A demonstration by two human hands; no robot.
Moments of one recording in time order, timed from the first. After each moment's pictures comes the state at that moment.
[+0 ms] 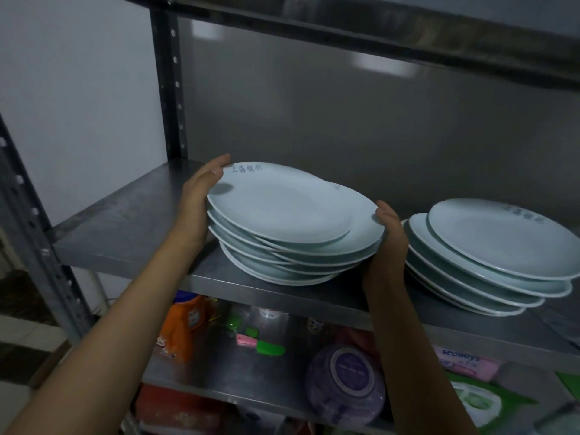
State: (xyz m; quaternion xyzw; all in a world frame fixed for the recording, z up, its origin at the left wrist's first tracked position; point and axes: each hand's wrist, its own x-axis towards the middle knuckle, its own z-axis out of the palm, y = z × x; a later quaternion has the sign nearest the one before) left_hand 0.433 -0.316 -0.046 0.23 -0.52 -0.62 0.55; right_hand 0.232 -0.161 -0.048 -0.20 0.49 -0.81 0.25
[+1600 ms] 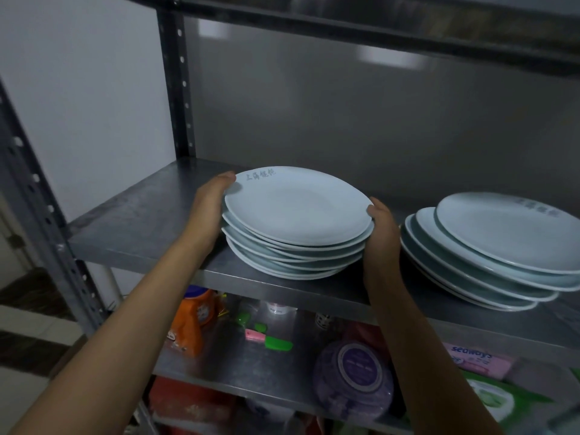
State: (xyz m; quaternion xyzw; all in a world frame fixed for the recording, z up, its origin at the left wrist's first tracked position) left_hand 0.428 -0.317 -0.055 0.29 -0.56 -0.60 0.49; right_hand 0.221 -0.178 -0.064 -0.24 0.60 -0.72 0.25
